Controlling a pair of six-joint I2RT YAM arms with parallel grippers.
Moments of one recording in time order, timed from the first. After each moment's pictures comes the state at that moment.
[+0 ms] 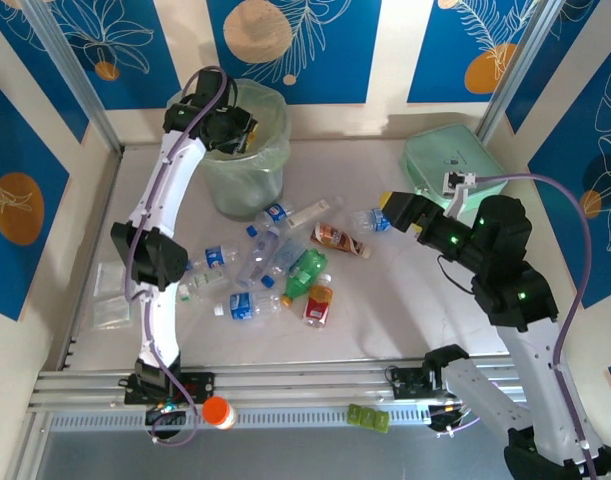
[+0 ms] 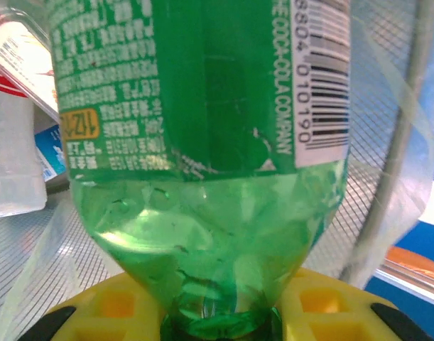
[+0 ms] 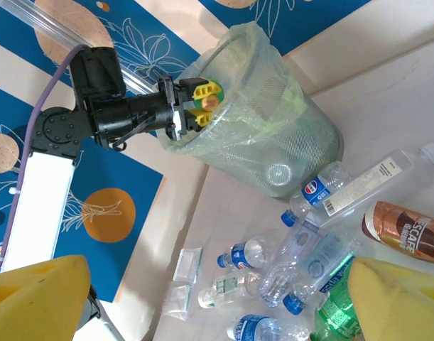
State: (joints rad) left arm -0.29 2.15 2.44 -1.07 0.16 -1.32; right arm 0.27 0.76 1.16 -0.63 -0.41 0.78
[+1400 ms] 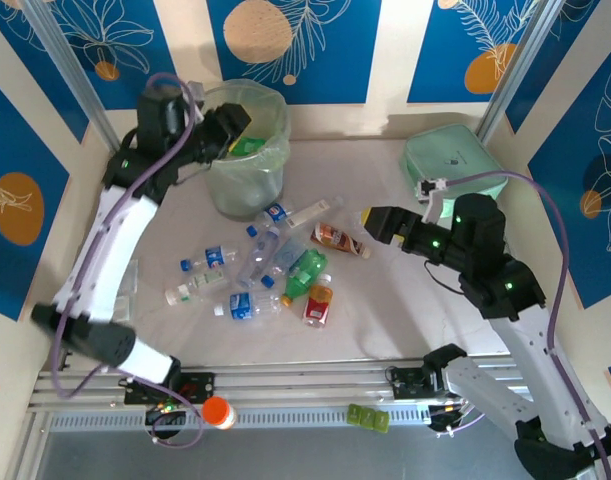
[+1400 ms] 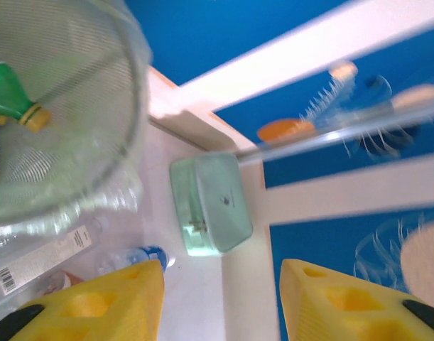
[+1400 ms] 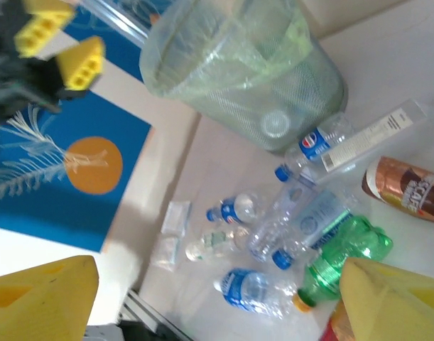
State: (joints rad) left arm -0.37 1.45 1.77 -0.65 0.33 -0.93; right arm 0.41 0.81 1.13 -0.69 -0.39 0.70
